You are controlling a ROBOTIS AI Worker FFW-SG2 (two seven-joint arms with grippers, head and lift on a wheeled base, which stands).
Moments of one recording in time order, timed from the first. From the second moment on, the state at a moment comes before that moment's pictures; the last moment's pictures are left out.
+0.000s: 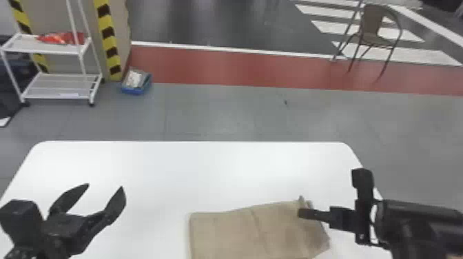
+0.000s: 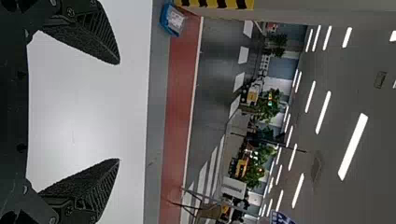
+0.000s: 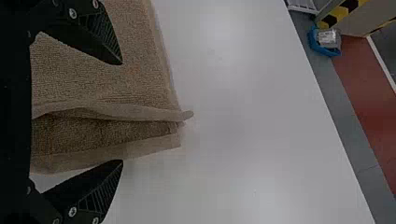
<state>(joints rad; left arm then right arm) 0.31 0.00 0.13 -1.68 0.13 0.08 -0.40 -0.10 -0.16 -0.38 -1.49 0.14 1.15 0.71</state>
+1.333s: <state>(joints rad) 0.28 0.00 0.13 -1.64 0.14 0.08 -0.40 -0.06 -0.15 -0.40 -1.45 0.15 0.96 0.69</state>
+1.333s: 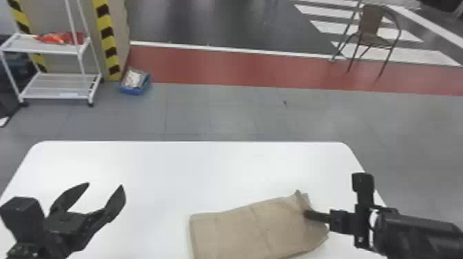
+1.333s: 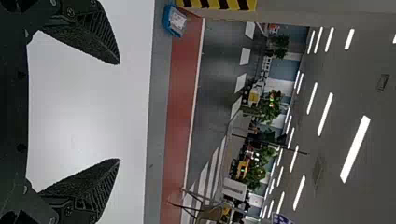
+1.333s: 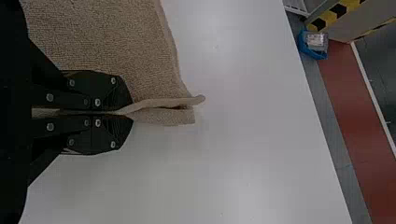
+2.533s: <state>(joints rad) 0.27 0.00 0.11 -1.65 0.13 0.08 -0.40 -0.18 -0.19 -0.51 -1.71 0.05 1.36 0.71</state>
